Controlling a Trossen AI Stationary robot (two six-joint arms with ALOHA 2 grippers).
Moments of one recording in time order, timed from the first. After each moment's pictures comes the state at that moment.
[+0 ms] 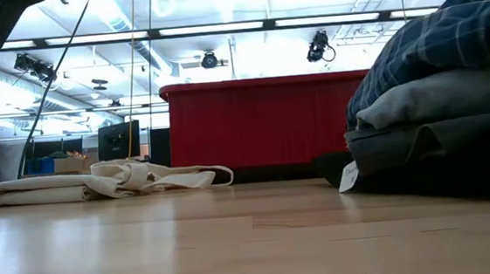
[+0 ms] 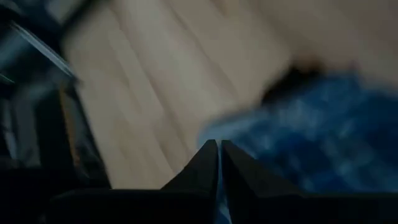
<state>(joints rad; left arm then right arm) 0.15 2.00 2.33 -0.85 0.04 0.19 0.24 1.10 1.14 -0.96 0.09 0.90</state>
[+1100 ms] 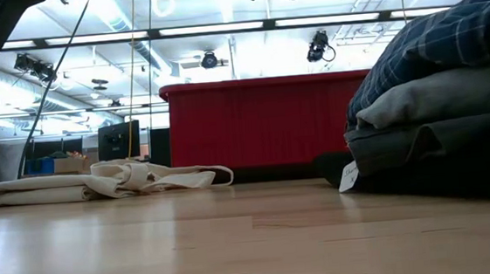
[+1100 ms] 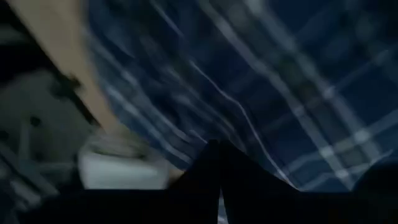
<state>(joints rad) 0.16 2.00 2.33 -0.96 0.07 0.18 0.55 1.12 1.19 -1.55 -0.22 1.04</state>
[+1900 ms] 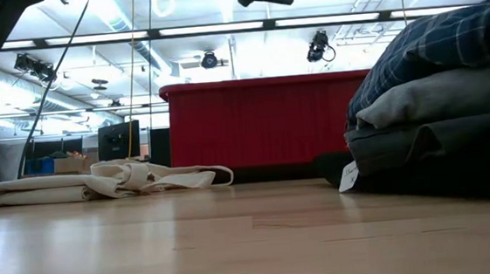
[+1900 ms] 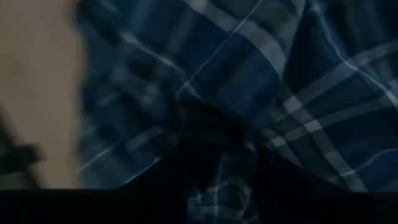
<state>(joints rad) 0.15 2.00 2.33 -1.00 0.07 -0.06 0.66 1.25 1.13 -1.32 0.11 1.05</state>
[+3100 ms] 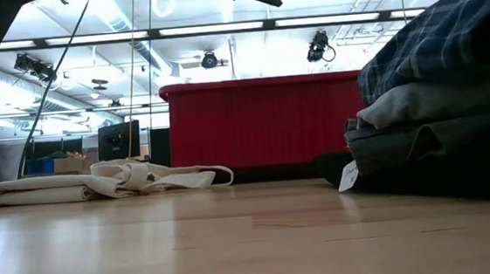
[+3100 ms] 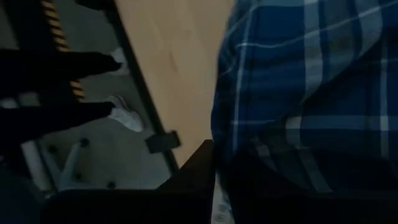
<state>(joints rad) 0.11 1.99 2.33 -1.00 -0.16 -0.07 0.73 1.41 1.26 -1.04 -0.08 1.15</state>
